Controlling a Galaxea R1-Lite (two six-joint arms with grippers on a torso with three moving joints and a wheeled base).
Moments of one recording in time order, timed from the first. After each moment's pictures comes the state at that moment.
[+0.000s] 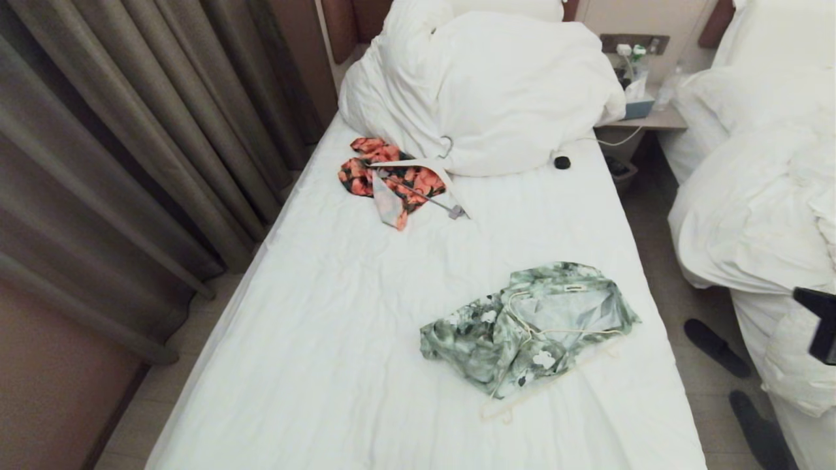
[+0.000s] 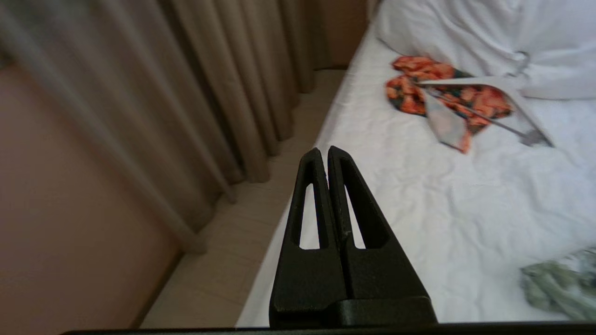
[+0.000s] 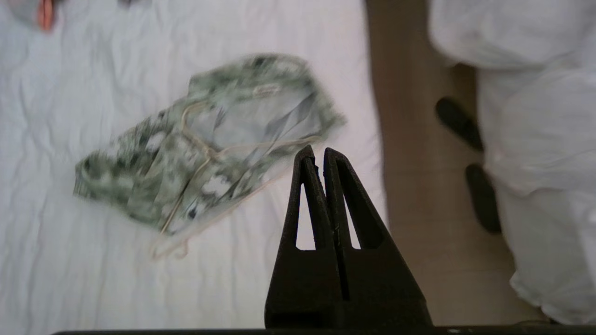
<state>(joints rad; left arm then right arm) -0.13 0.47 -0.37 -0.33 0.43 0.18 0.33 1.02 -0.62 -0.15 -0.47 0.16</state>
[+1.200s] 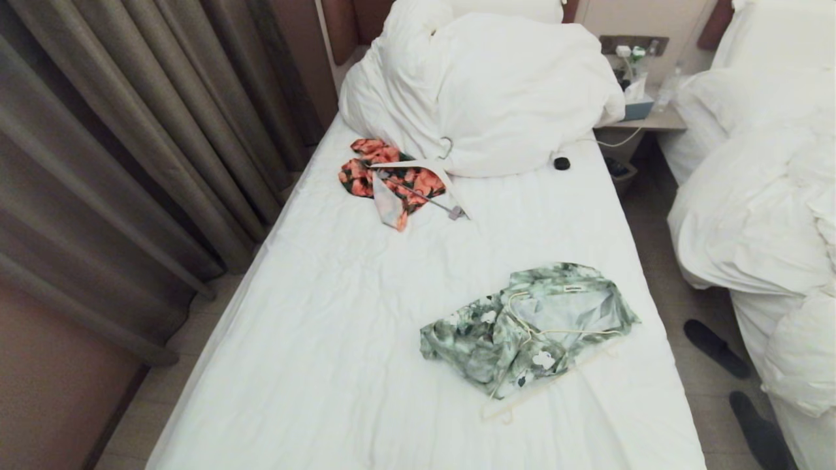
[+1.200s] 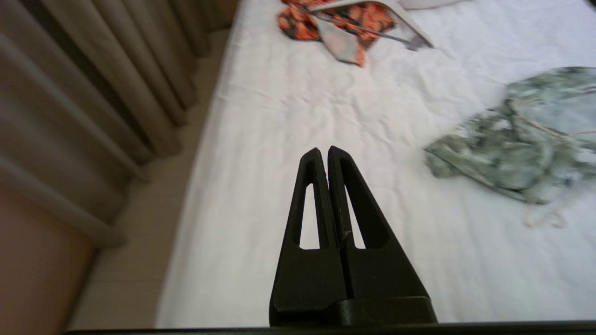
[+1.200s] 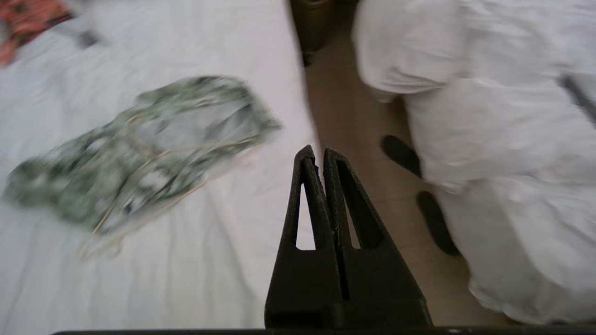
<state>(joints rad) 0.01 0.00 -0.02 -0.08 0.00 0.14 0.00 0.11 -0.15 0.01 -0.27 0.01</state>
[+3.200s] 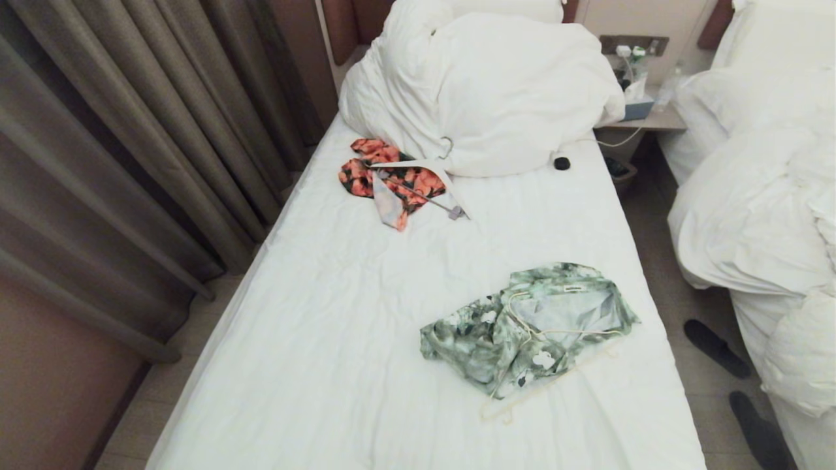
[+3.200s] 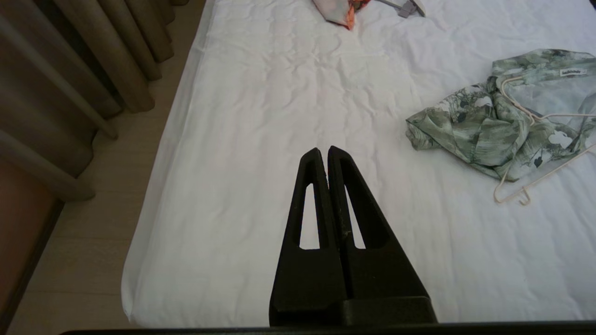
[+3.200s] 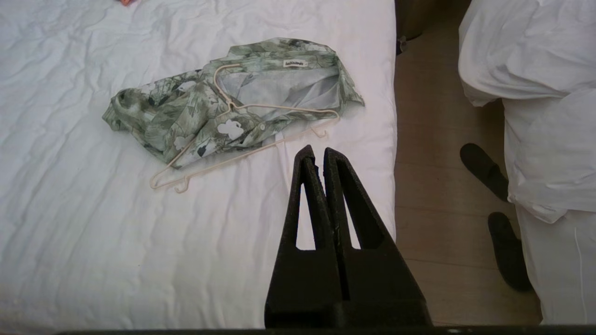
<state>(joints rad) 0.00 0.00 0.00 0.01 -0.02 0.03 0.00 0.00 0.00 0.01 0.02 -0.04</state>
